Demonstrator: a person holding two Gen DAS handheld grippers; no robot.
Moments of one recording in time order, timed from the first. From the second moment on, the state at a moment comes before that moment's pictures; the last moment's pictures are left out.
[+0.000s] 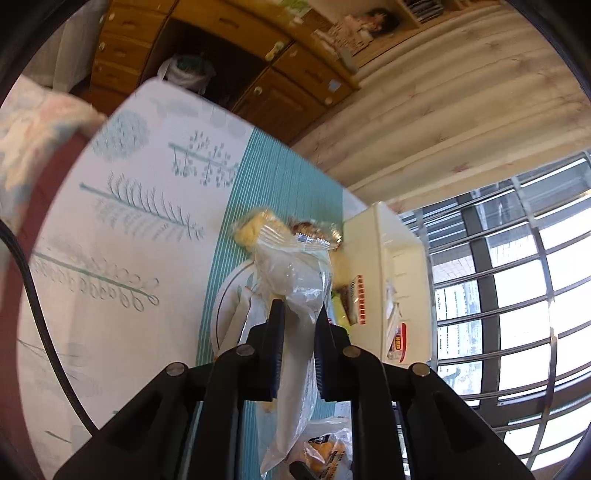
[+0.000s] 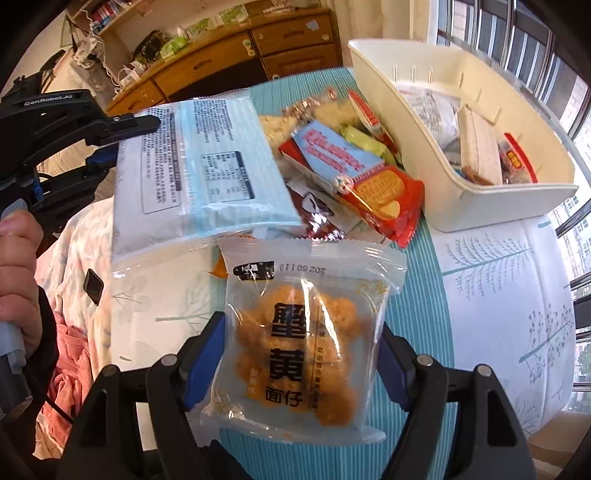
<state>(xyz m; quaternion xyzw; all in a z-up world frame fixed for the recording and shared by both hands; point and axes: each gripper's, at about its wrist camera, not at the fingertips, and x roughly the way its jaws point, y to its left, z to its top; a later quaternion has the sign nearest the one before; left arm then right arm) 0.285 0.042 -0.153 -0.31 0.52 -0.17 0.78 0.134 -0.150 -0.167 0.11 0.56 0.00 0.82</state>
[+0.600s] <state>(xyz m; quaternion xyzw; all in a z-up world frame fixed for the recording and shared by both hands) 0.252 0.058 -0.050 -0.28 0.43 -0.19 0.84 0.135 -0.157 -0.099 0.10 0.48 0.01 0.87</state>
